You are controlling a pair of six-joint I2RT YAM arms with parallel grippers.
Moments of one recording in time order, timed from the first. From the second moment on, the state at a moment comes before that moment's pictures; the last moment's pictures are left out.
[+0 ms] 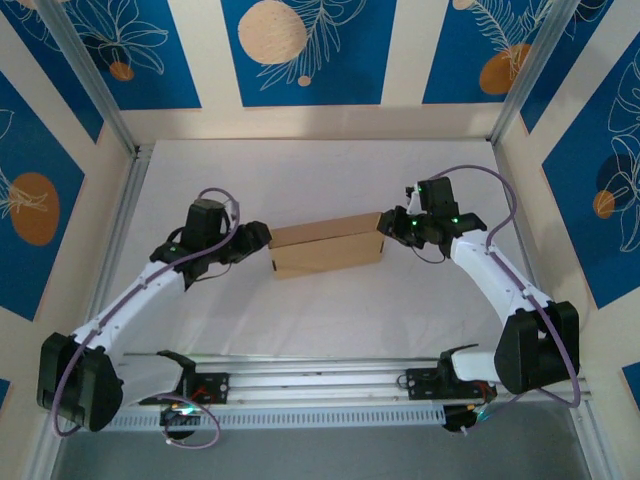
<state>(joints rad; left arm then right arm) -0.38 1.16 0.82 -0.35 0.35 -0.82 0.24 1.31 0.98 -0.57 -0.36 0.62</state>
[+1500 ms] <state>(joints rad) -0.36 1.31 0.89 -0.30 0.30 -0.68 0.36 1.51 1.23 -0.79 -0.30 0.47</state>
